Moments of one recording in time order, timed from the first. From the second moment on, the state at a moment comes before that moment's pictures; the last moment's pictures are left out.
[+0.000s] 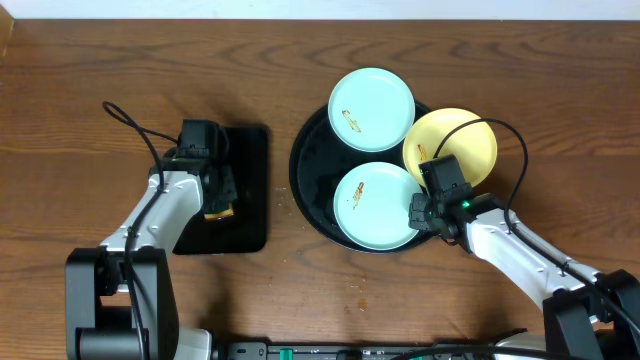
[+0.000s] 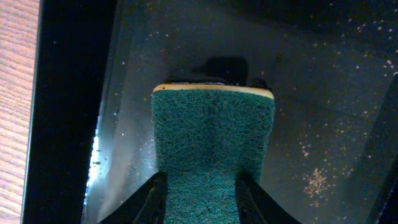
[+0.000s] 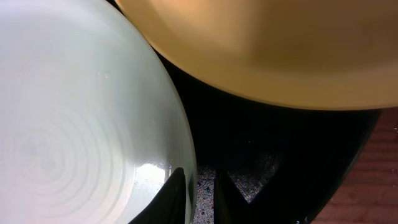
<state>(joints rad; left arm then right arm) -0.02 1.63 0.90 -0.58 -0.13 -0.27 0.37 1.52 0.70 -0.41 0.06 0.50</state>
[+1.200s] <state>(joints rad) -0.02 1.63 0.86 -0.51 -0.13 -0.27 0.37 1.52 0.70 -0.41 0.06 0.50</state>
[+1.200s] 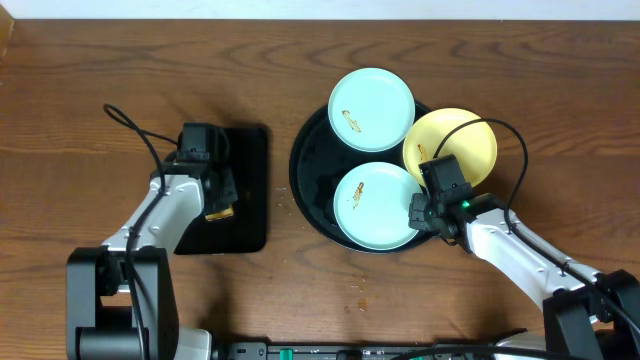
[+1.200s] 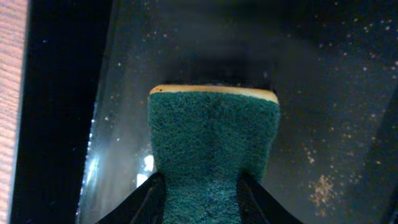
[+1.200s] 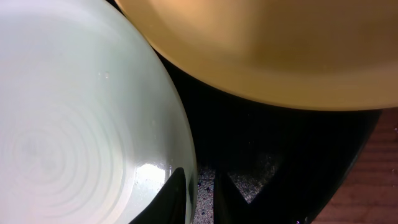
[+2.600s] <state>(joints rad) -0.02 1.62 0.78 -0.41 -0.11 -0.27 0.37 1.52 0.70 -0.41 0.06 0.50</state>
